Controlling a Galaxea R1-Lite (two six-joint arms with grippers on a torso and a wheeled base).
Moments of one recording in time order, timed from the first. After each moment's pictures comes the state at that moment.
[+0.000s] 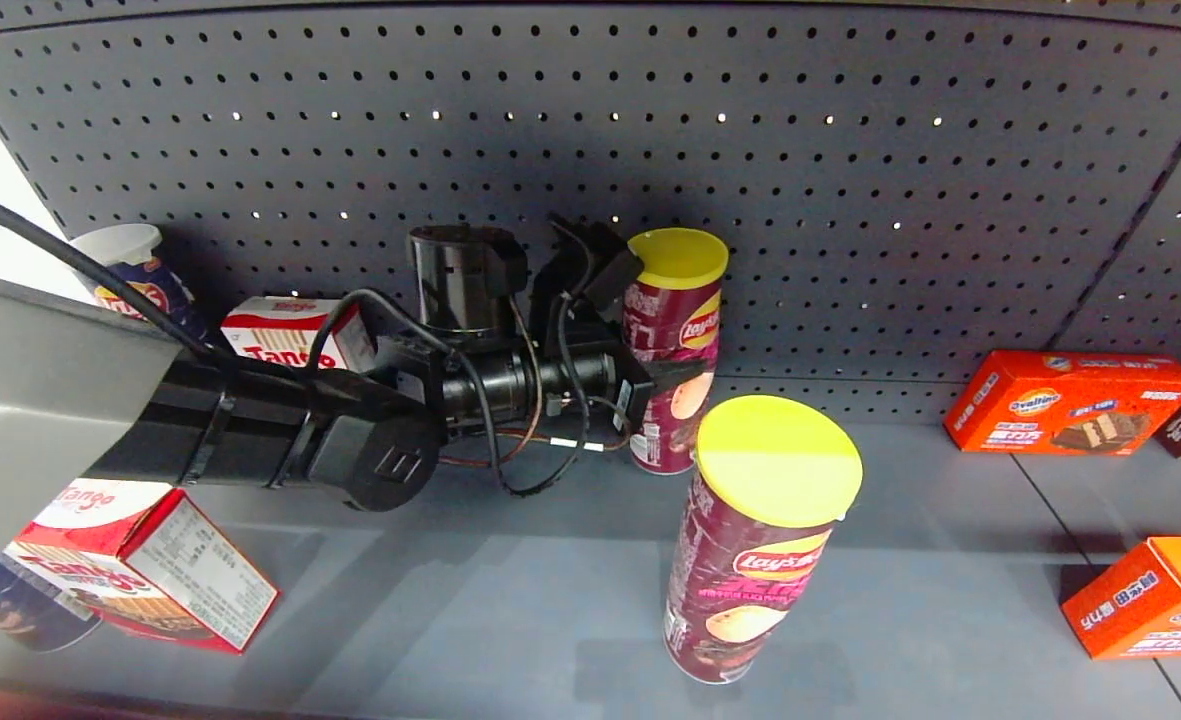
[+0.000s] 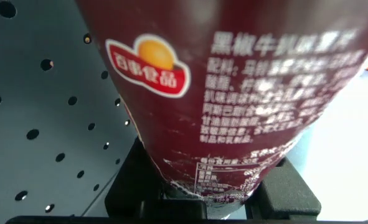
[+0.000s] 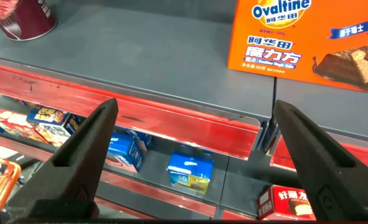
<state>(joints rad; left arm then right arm) -0.56 2.03 -1.30 -0.63 -0.51 0.22 0.21 0.09 0.00 0.00 0.03 -0.01</state>
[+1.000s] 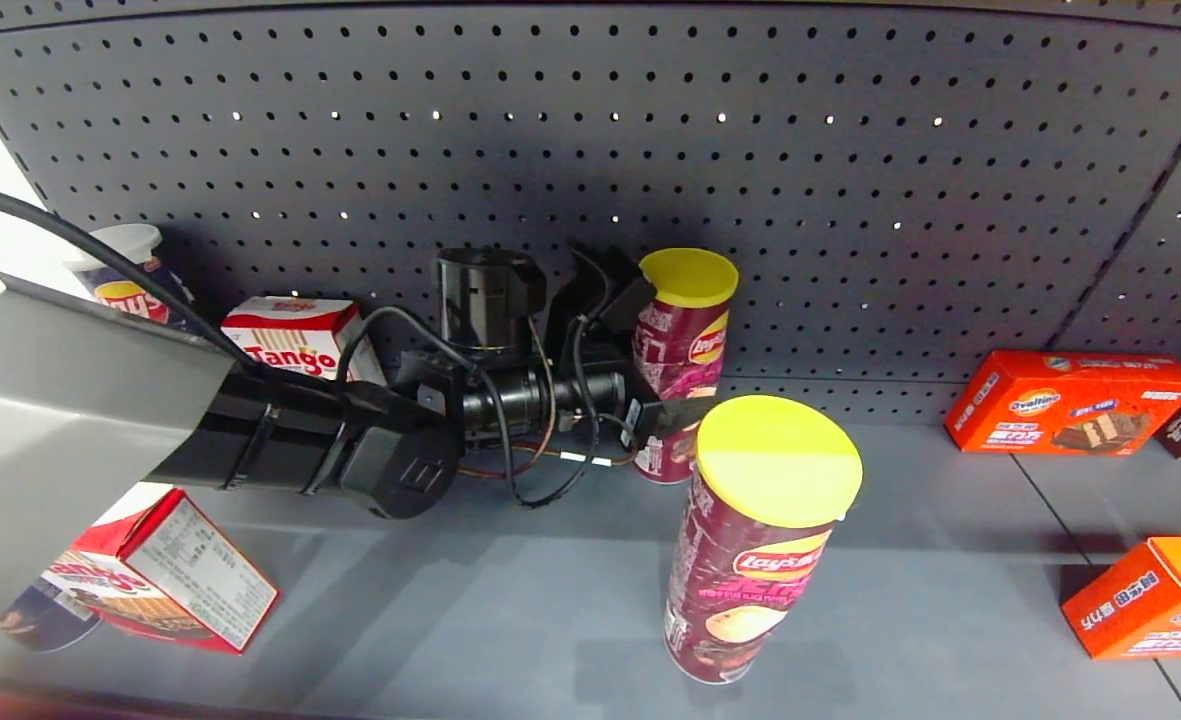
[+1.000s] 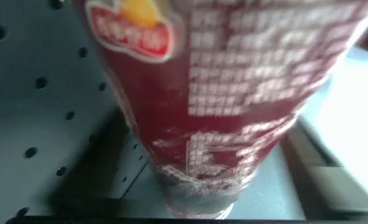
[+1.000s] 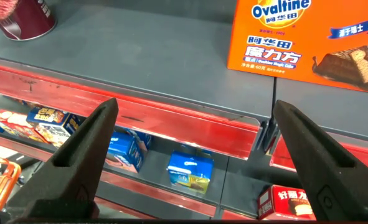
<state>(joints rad) -0.56 2.07 -1.30 -0.63 -0.50 0.25 0.21 0.10 0.00 0.00 0.03 -0.01</state>
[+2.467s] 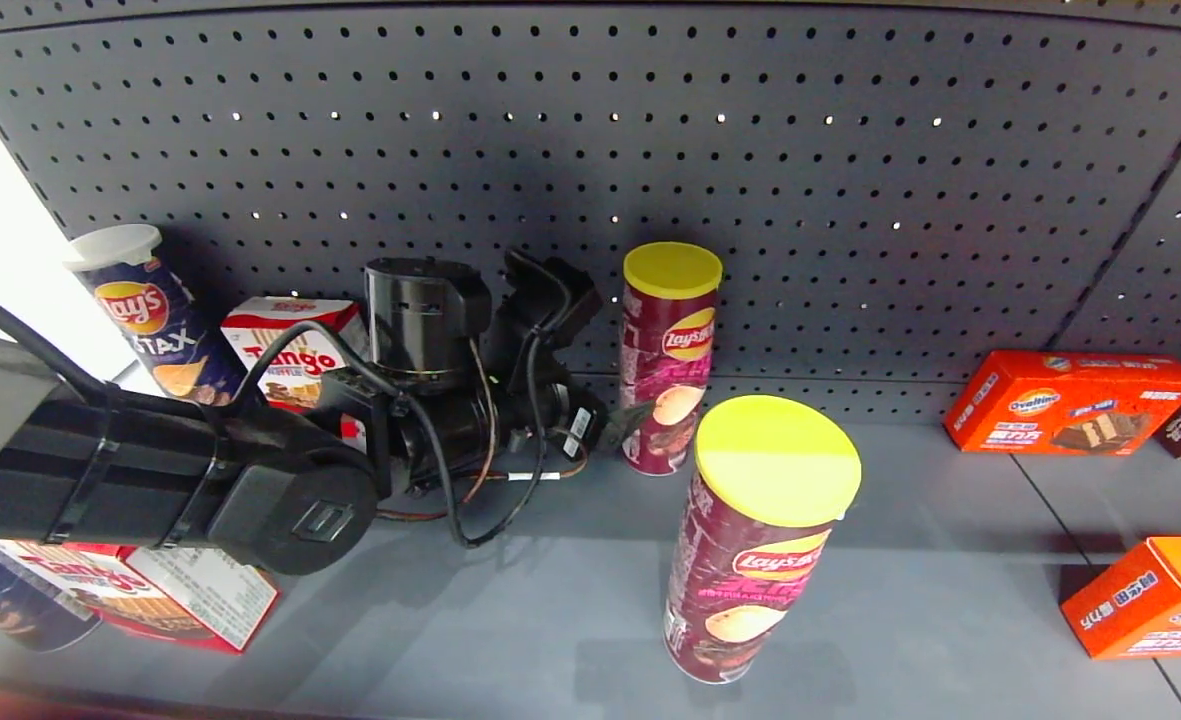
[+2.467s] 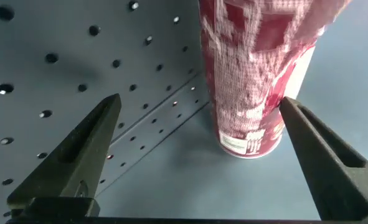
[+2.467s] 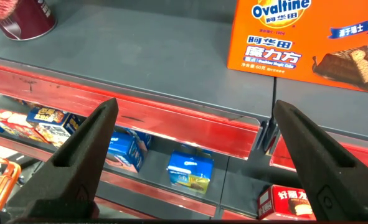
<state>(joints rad) -0.56 1.91 -1.09 -0.62 -0.09 0.28 0.21 0.10 0.00 0.00 0.03 -0.01</state>
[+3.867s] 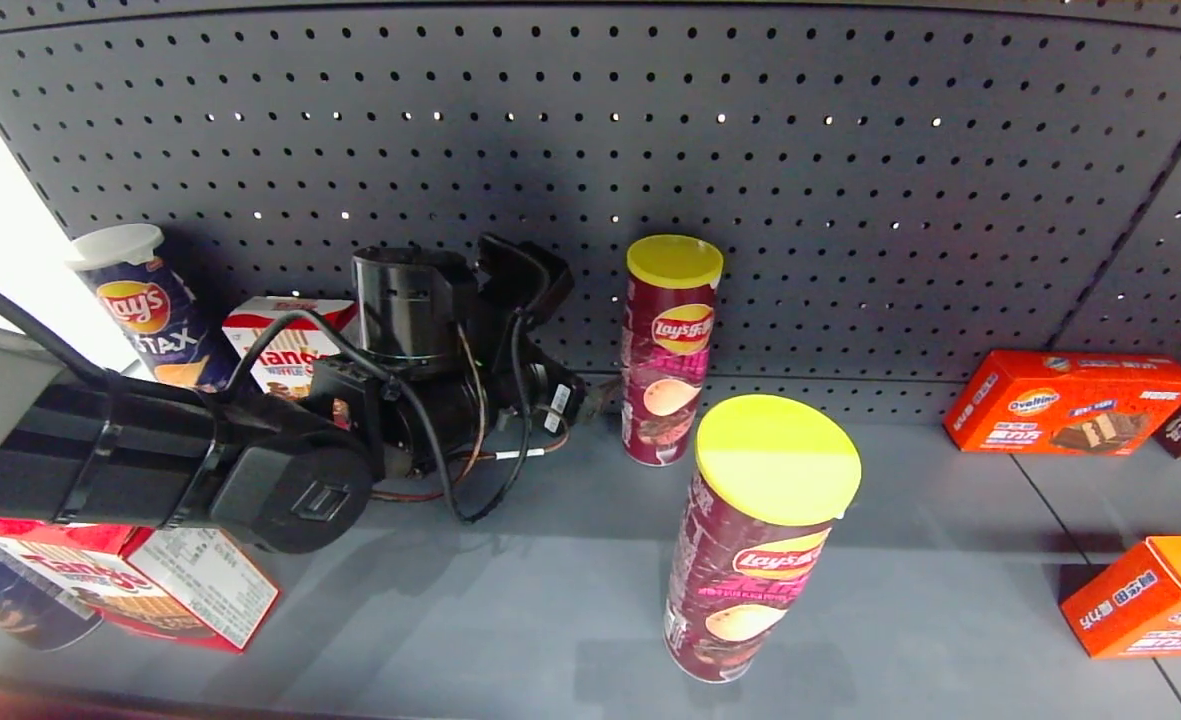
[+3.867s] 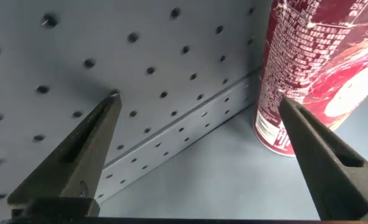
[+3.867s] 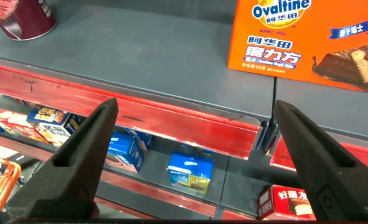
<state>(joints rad) -0.53 1.92 -1.12 -0.62 0.03 0.26 0.21 0.10 0.00 0.00 0.03 -0.01</state>
